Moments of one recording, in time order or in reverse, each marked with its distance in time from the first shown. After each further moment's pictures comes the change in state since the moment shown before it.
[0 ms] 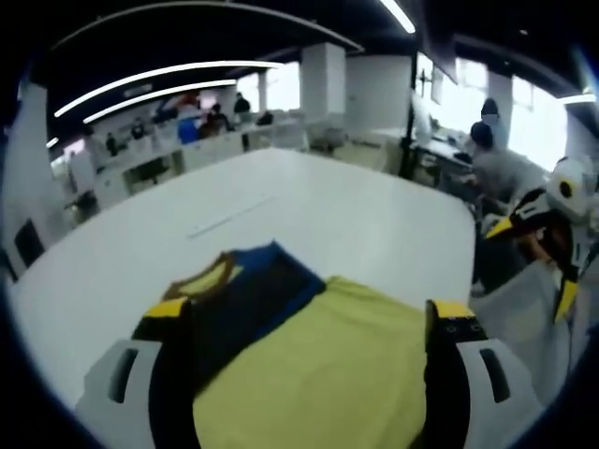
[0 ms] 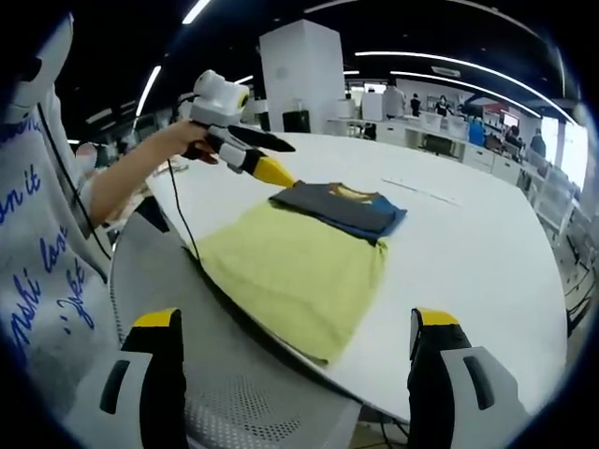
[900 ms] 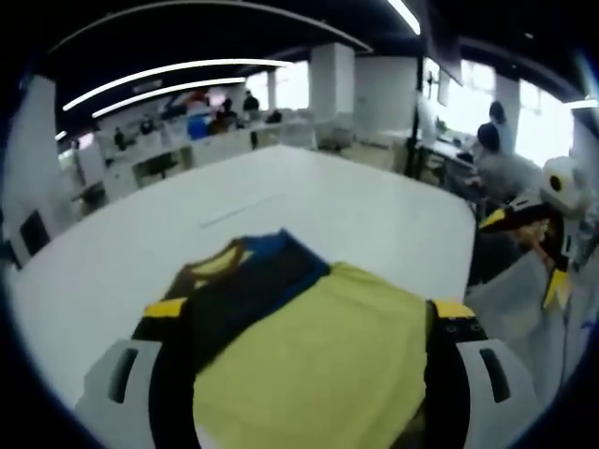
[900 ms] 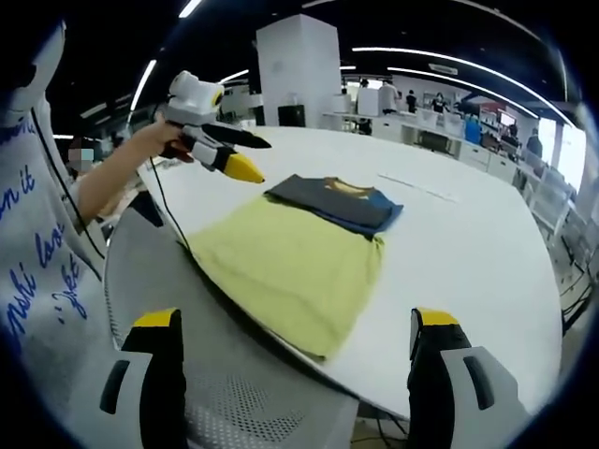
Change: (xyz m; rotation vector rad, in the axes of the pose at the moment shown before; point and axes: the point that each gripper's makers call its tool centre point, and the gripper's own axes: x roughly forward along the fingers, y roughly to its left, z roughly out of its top) left arm -0.036 0.007 -0.019 -0.037 -0.014 0.034; right arm 0.005 -0.006 0.001 -0.019 0.033 -0.030
